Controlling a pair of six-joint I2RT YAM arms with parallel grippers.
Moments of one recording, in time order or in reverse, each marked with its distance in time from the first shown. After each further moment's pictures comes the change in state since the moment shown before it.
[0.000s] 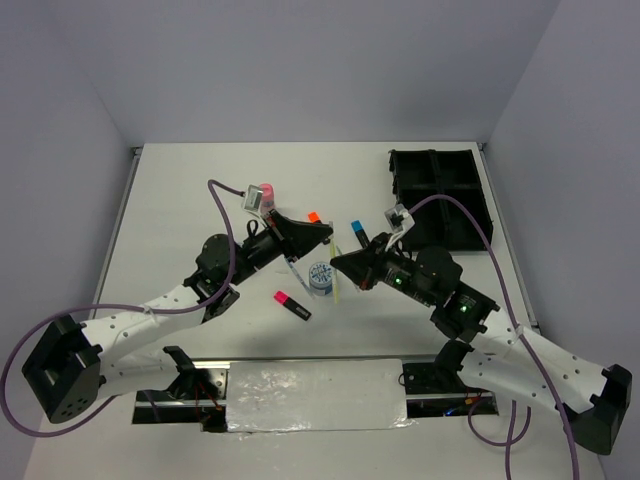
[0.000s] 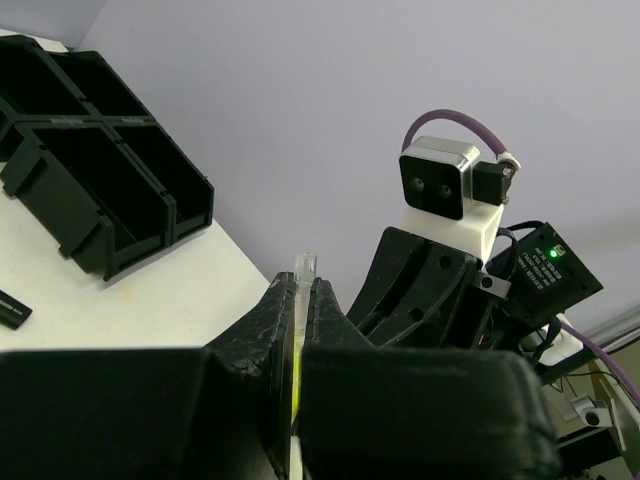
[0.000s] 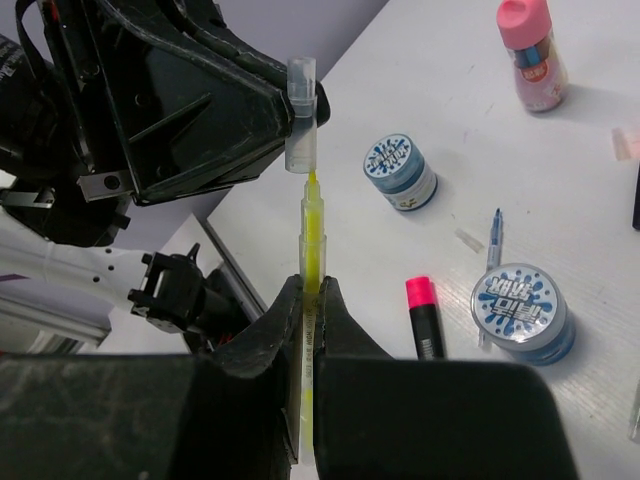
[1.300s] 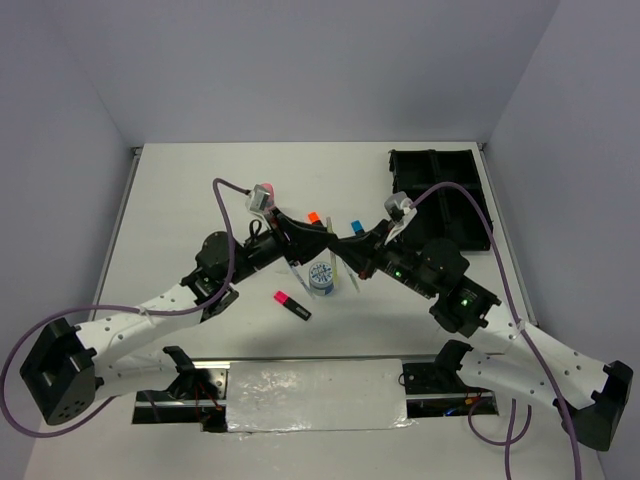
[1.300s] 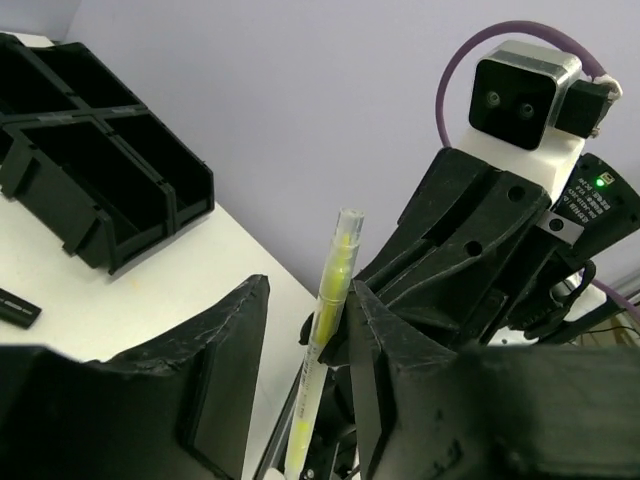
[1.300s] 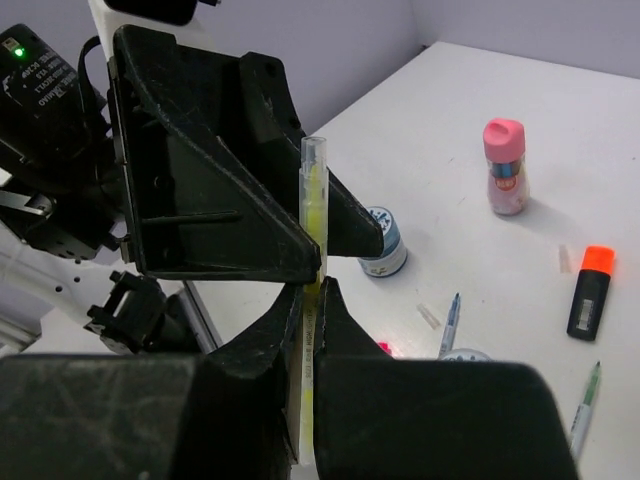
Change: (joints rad) left arm -0.012 -0.014 0.023 -0.058 0.062 0.085; right arm 0.000 0.046 0.083 0.074 -0.010 -0.214
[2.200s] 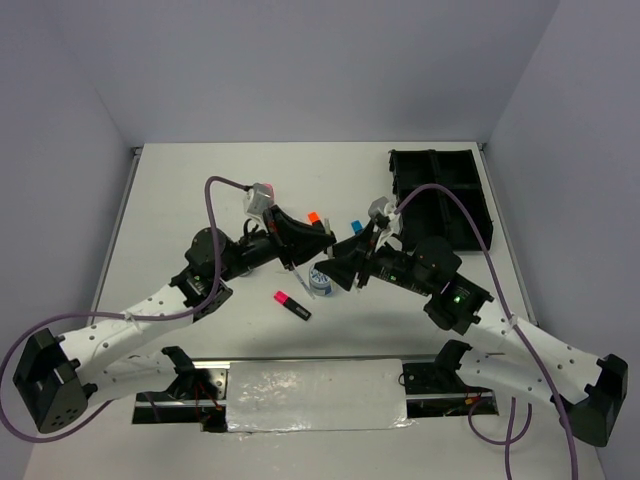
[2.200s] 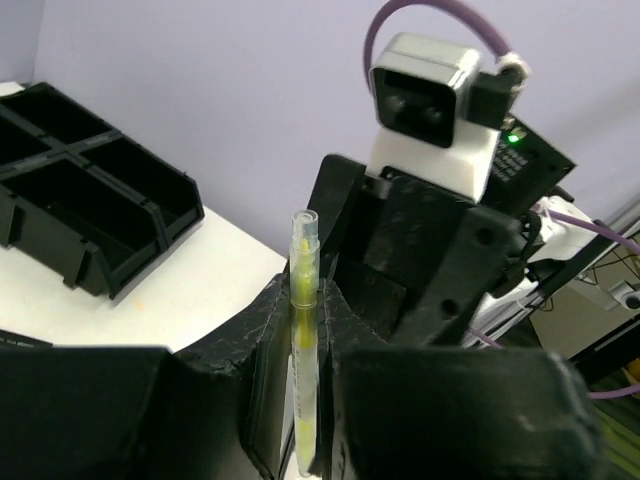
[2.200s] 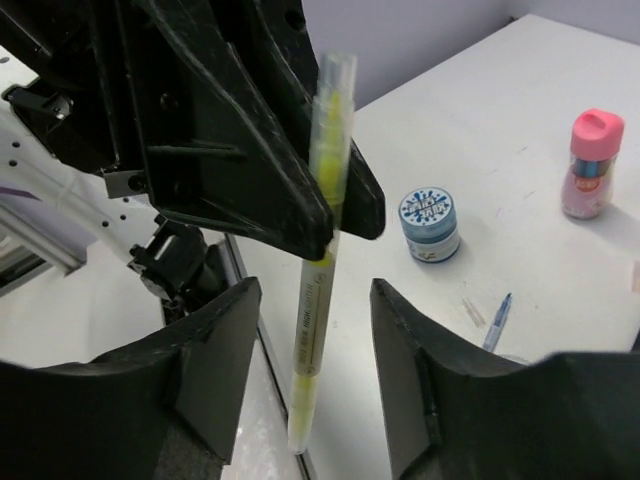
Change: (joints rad) left arm -0.005 -0.058 0.077 -0.110 0.109 0.152; right arm -0.001 0.041 -0.009 0.045 -0.194 -0.036
